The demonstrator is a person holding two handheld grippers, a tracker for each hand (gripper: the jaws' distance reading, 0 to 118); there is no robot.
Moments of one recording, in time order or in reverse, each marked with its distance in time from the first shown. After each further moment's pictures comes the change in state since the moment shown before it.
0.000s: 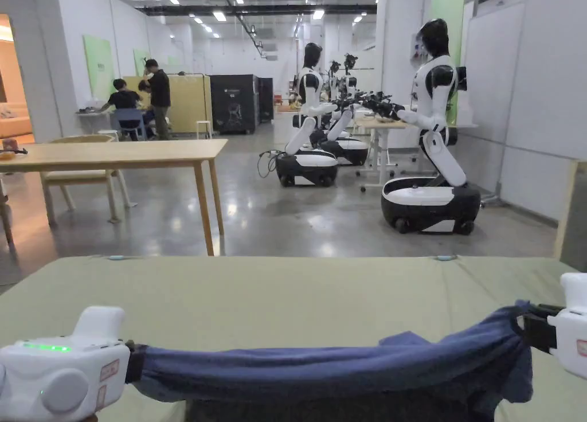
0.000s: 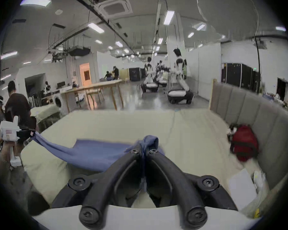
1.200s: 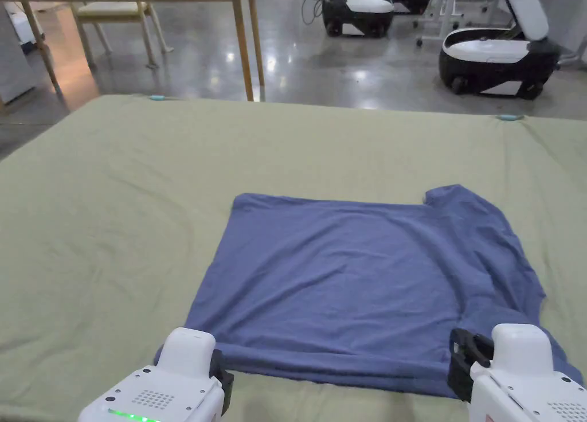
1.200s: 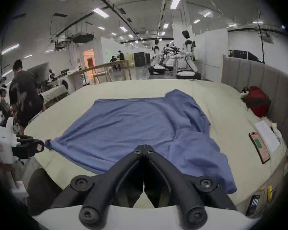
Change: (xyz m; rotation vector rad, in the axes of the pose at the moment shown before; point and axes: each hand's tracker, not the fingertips) left arm 0.062 -0.190 0.036 -0.110 0.034 -0.028; right arm -0.147 -0.187 -0.006 -0.085 0.019 0.028
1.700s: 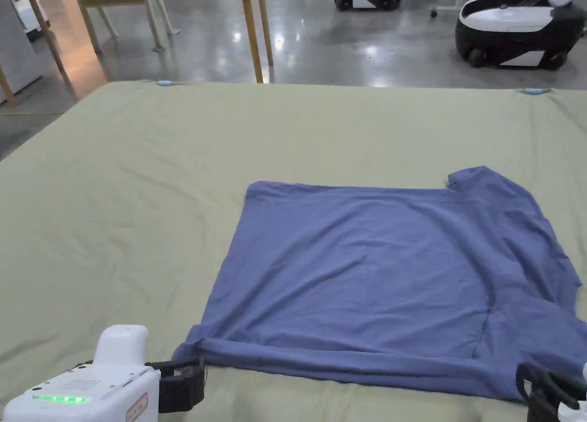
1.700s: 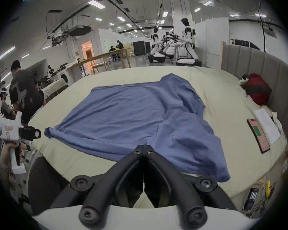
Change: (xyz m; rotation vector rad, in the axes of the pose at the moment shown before) left arm -0.086 0.004 -0.044 -0.118 0.013 0.143; right arm 0.043 -0.016 0.009 -0.124 0.014 -0.037
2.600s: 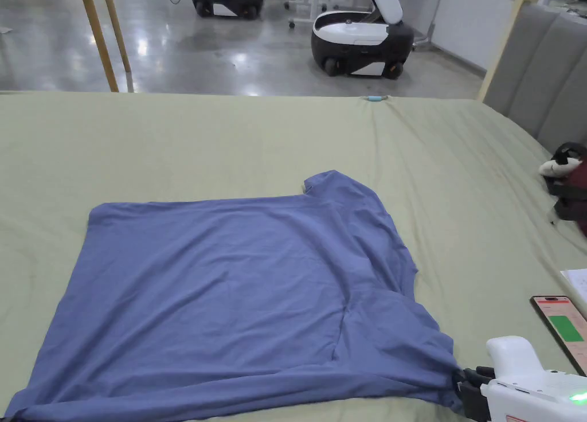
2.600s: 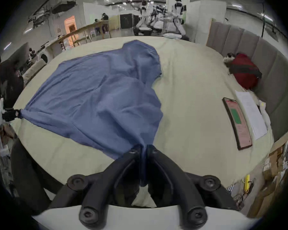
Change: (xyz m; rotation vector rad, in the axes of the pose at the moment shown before) left arm 0.047 0.013 0.003 -0.044 -0.009 -0.104; right arm 0.115 0.003 -0.012 -0.271 -0.158 0.016
